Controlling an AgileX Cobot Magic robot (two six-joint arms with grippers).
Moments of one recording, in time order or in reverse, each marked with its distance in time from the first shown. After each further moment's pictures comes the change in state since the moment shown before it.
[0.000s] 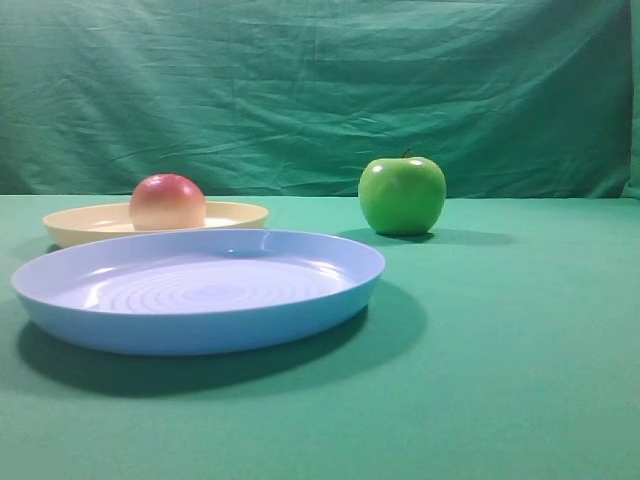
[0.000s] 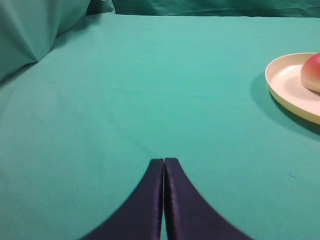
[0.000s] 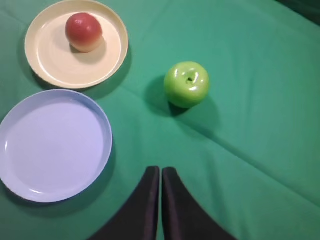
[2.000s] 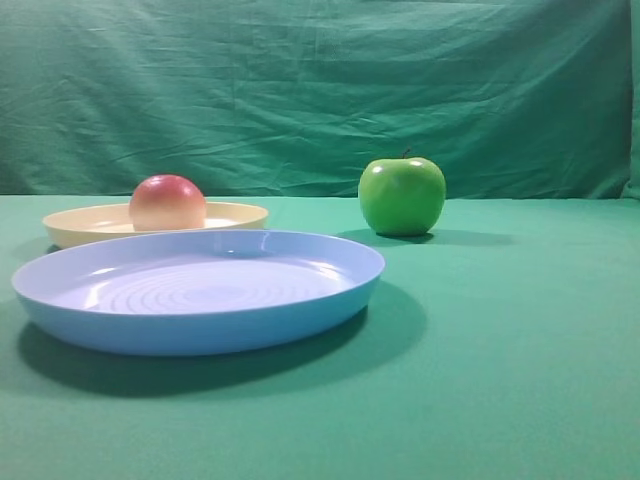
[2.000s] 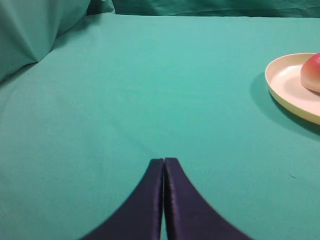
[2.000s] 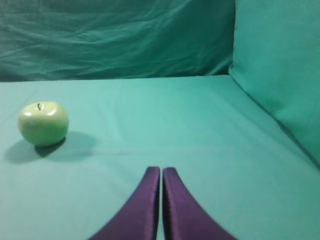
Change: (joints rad) left arm 0.000 0.000 0.000 0.000 0.000 0.000; right arm -0.612 -1.232 1.554 0.085 -0.963 0.057
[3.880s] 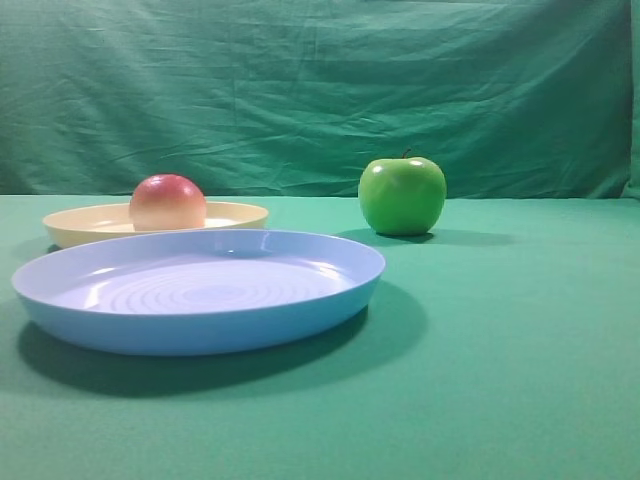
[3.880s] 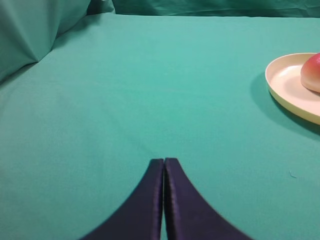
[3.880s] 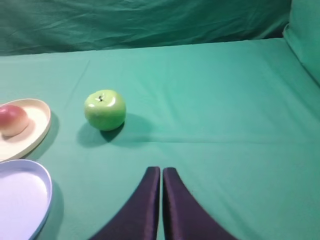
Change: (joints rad) left arm 0.000 0.000 0.000 0.000 0.000 -0.001; right arm 0.208 0.535 -0.638 0.101 0.368 -0.046
